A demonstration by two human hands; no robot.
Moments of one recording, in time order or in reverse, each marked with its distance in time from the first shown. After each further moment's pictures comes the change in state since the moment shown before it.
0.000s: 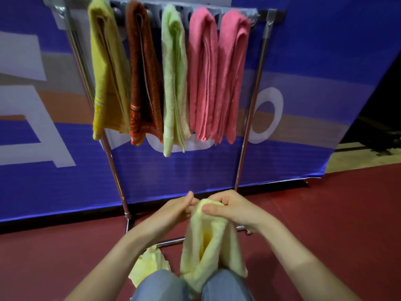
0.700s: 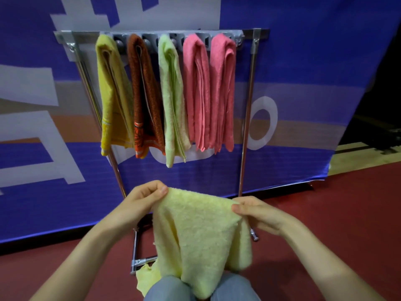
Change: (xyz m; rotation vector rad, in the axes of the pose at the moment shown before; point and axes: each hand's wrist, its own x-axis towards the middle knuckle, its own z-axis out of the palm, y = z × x) left_hand -0.051 0.057 -0.029 0.140 0.179 0.220; right_hand -0.037 0.005 -0.028 0.246 -0.054 0.054
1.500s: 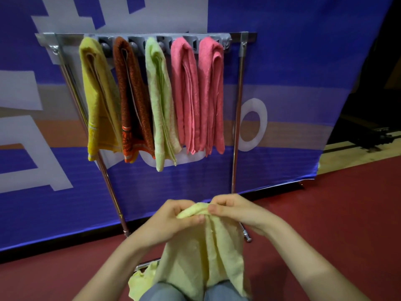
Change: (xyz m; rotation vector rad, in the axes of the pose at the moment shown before) left_hand 0.015 -0.008 0.056 0.175 -0.216 -0.016; right_hand -0.001 -0.029 0.022 -0.222 0.138 -0.064
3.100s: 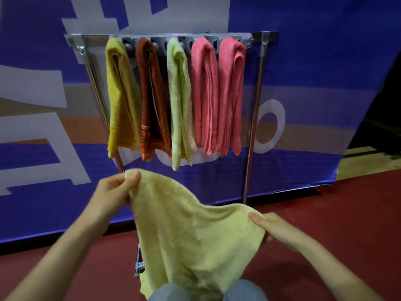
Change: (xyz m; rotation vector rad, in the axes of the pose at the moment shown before) left_hand -0.039 0.005 -0.095 -0.083 0.714 -0.040; right_hand -0.002 0.065 -0.026 -0.121 0.237 0.279
